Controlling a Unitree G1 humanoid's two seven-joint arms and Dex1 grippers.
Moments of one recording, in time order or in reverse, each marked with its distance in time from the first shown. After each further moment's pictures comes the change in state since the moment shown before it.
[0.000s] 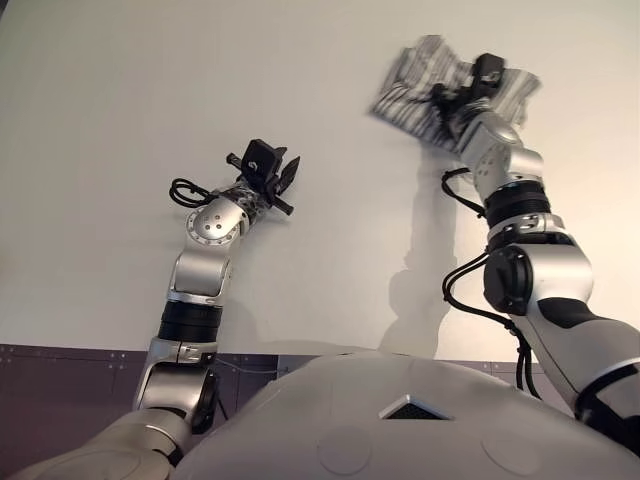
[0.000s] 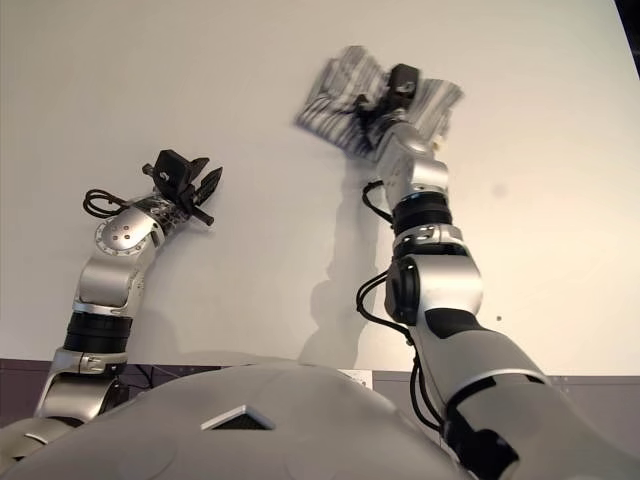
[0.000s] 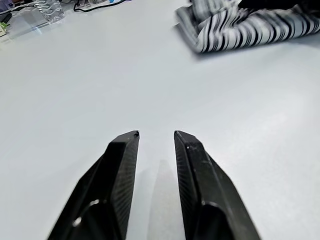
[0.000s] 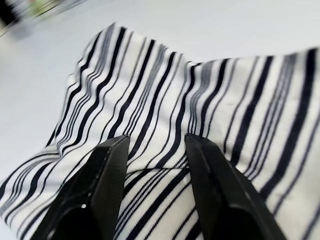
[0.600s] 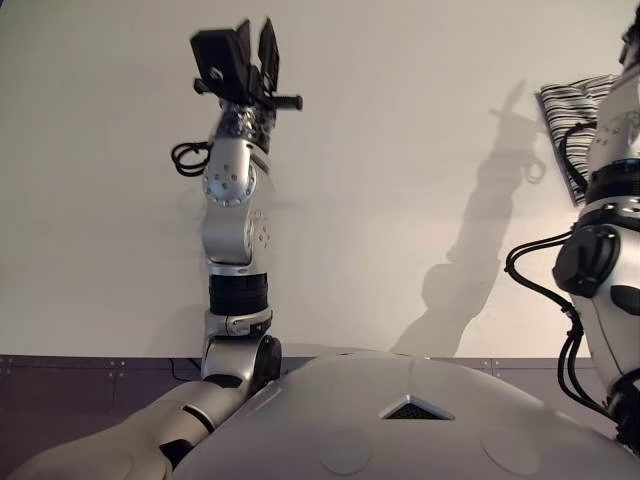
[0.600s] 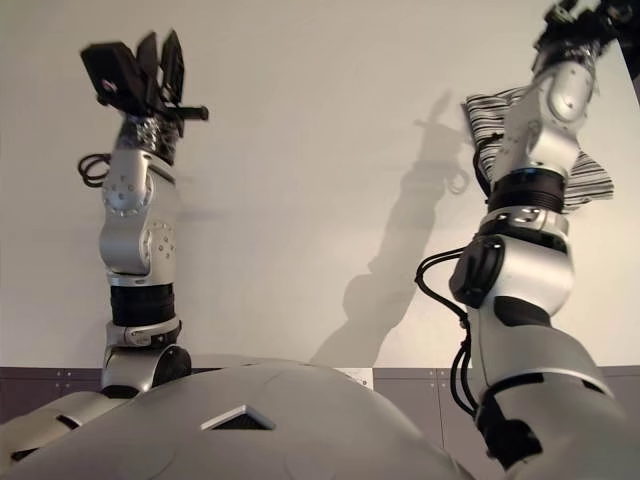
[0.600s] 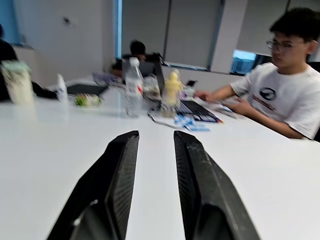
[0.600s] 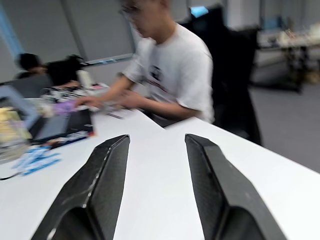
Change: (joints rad) left arm -0.249 -0.336 0.172 -0.139 -0.045 -0.035 0.443; right arm 0.019 -0.167 0.040 -0.272 -0.118 -0.269 -0.061
